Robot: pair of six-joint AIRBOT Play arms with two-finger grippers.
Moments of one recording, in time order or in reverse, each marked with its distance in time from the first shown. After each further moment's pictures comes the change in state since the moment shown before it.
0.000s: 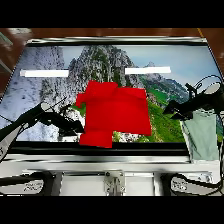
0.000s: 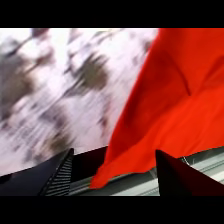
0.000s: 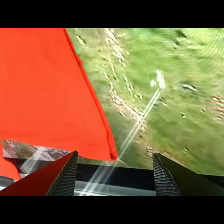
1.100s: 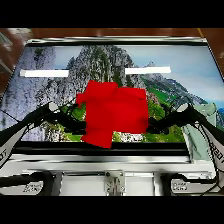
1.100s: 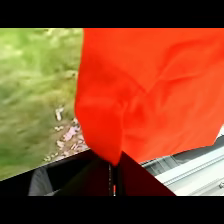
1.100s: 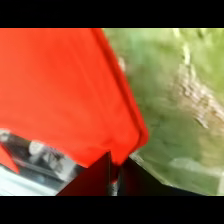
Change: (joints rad) left arm -0.107 0.006 0.042 0.026 0.043 0.003; right arm 0.172 -0.082 -0.330 0.173 -0.236 -0.043
